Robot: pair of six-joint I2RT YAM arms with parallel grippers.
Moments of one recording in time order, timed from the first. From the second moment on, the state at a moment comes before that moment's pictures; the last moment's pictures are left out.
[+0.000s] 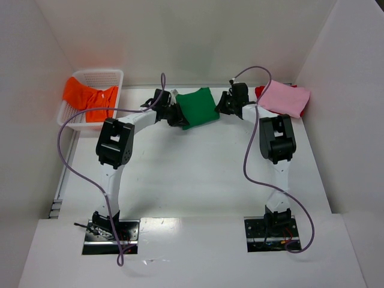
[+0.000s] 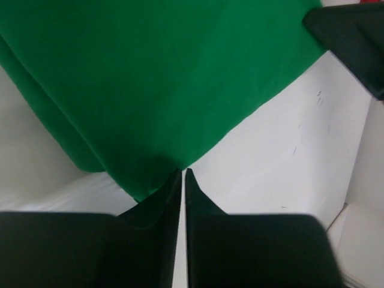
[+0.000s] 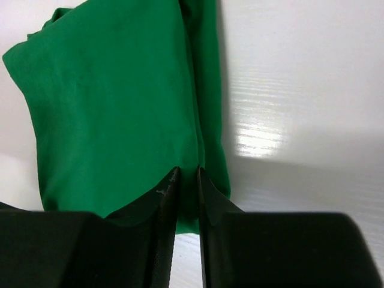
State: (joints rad) left arm -0.31 2.26 1.69 -0.22 0.48 -0.62; right arm 0.19 2.23 1.62 -0.01 -0.25 0.43
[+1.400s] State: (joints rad) left arm -0.31 2.29 1.66 -0.17 0.48 -0.66; right arm 0.16 2.23 1.53 -0.02 -0.31 0.48
